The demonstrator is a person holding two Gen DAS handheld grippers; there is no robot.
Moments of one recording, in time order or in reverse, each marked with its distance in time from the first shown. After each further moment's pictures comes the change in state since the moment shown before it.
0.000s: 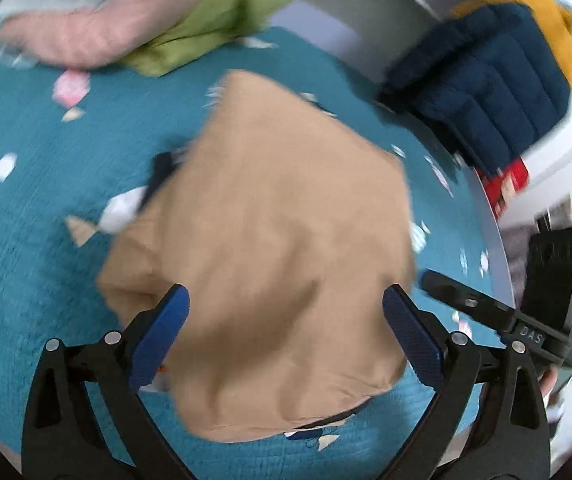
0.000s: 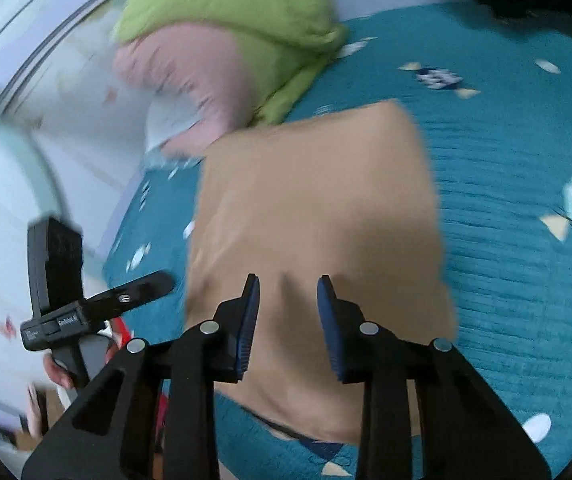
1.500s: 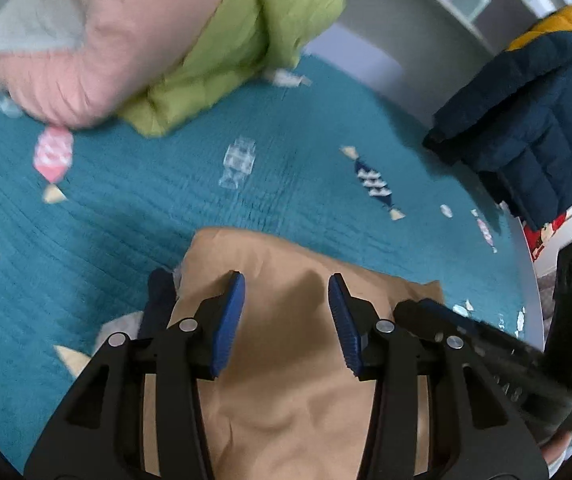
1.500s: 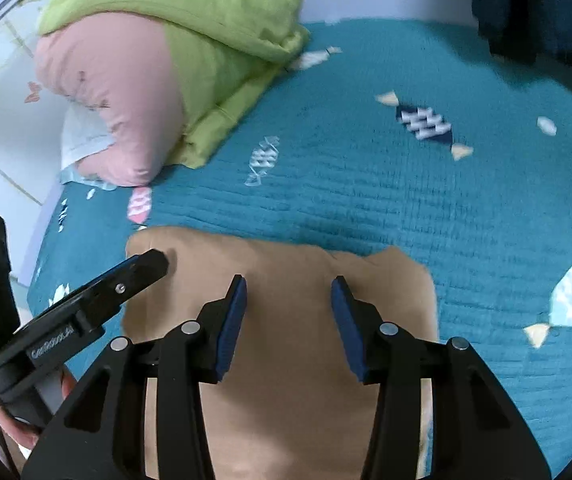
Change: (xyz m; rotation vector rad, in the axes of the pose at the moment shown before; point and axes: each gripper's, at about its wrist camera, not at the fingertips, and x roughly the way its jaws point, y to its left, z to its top) left arm 0.101 0.027 0.132 -0.086 -0.058 0.116; right arm 0.112 -0.010 0.127 0.045 0.025 -0.323
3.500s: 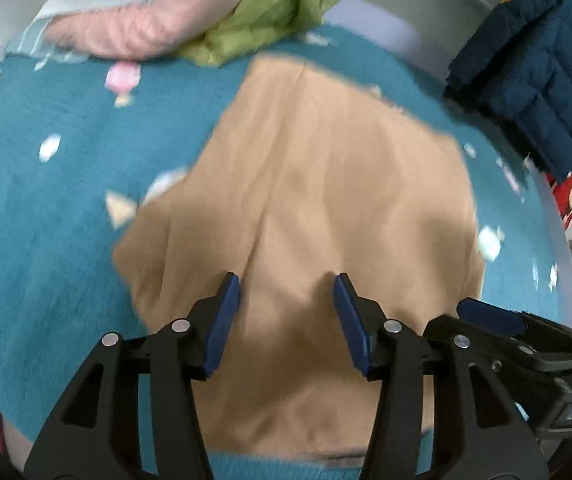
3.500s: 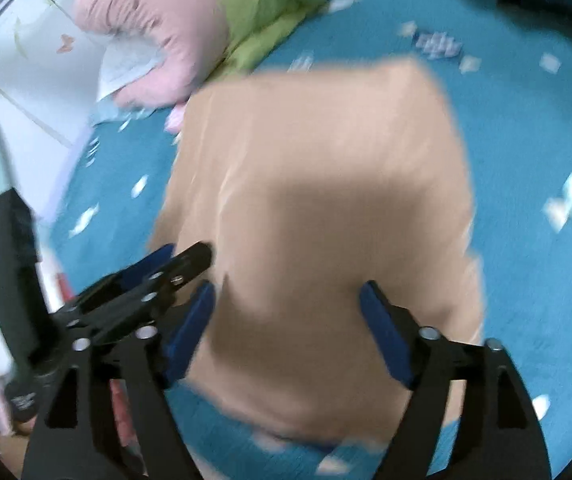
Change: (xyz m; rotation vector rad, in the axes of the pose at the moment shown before) left arm -0.052 0.001 -0.152 0.031 0.034 0.157; right arm -0.039 0.013 -0.129 -0.048 0.174 0.135
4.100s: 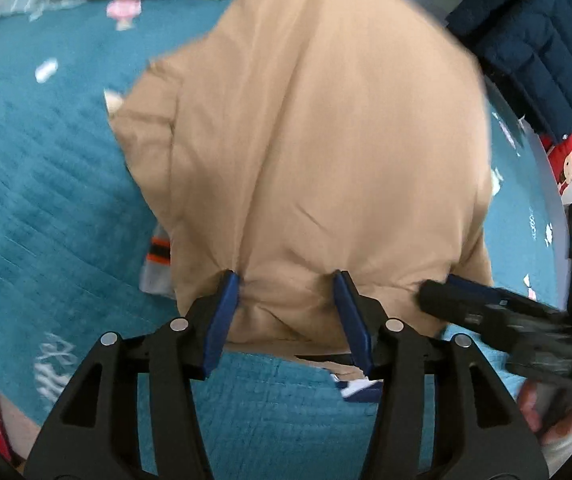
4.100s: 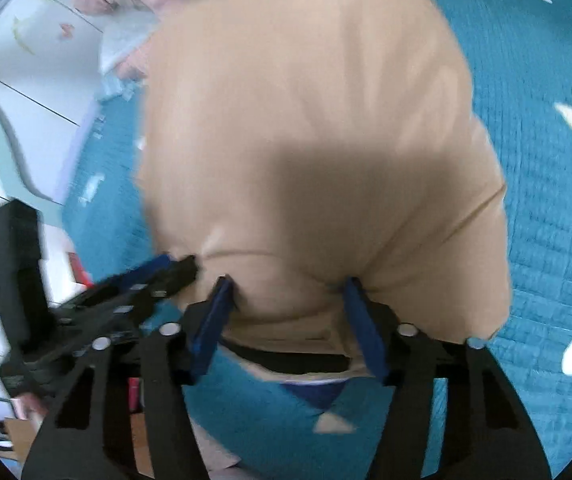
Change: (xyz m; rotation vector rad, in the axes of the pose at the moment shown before) left arm 0.025 0.026 -0.061 -0.013 0.143 -0.060; right arm 0.043 -0.028 -0.050 0.036 0.031 0.014
